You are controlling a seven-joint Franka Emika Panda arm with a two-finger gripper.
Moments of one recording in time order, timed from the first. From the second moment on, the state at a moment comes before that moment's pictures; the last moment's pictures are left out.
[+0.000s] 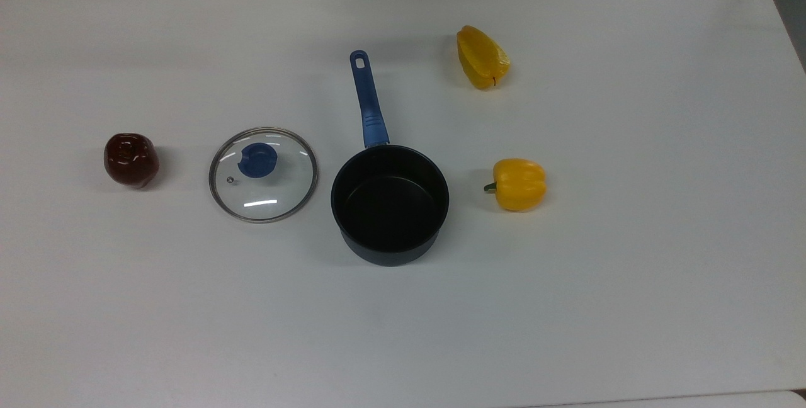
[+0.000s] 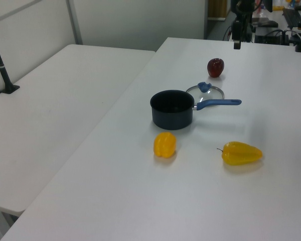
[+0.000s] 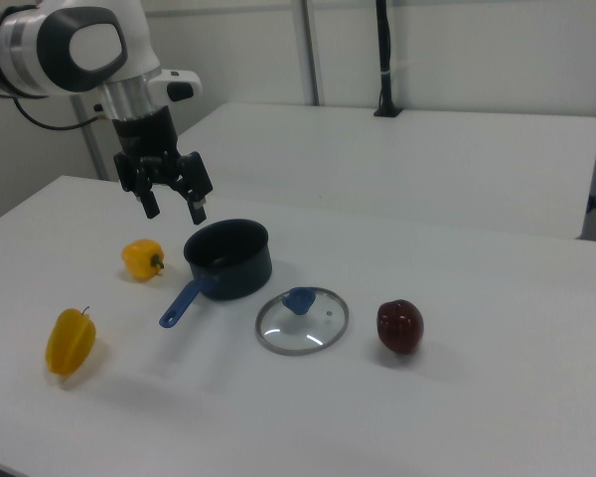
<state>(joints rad) 0.12 -0.02 -0.07 -1.70 -0.10 1.66 0.02</state>
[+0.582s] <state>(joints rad) 0.11 -0.02 -0.07 -1.70 -0.10 1.66 0.02</state>
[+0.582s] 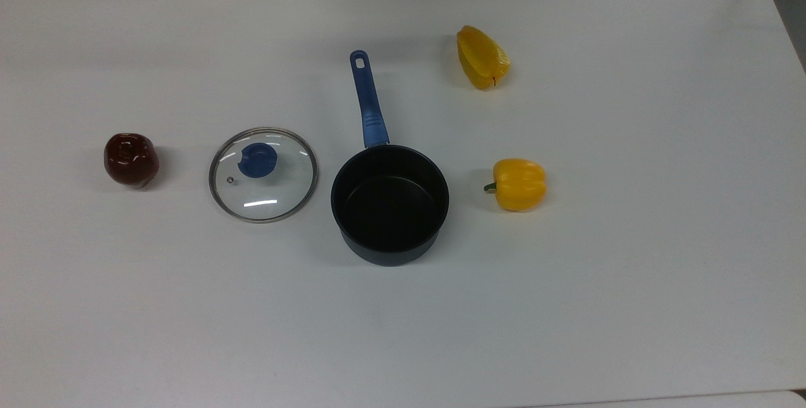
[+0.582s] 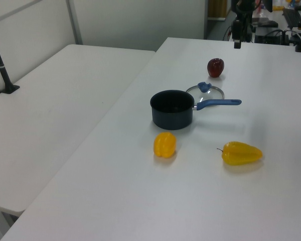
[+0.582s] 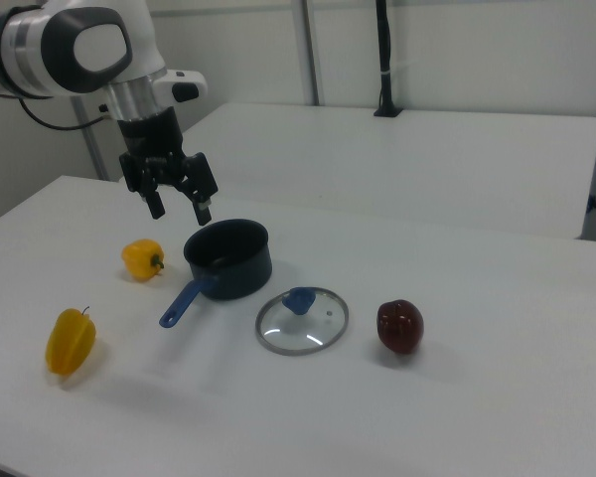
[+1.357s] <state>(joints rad) 0.00 0.14 -0.08 -1.80 -0.10 2.12 0.02</state>
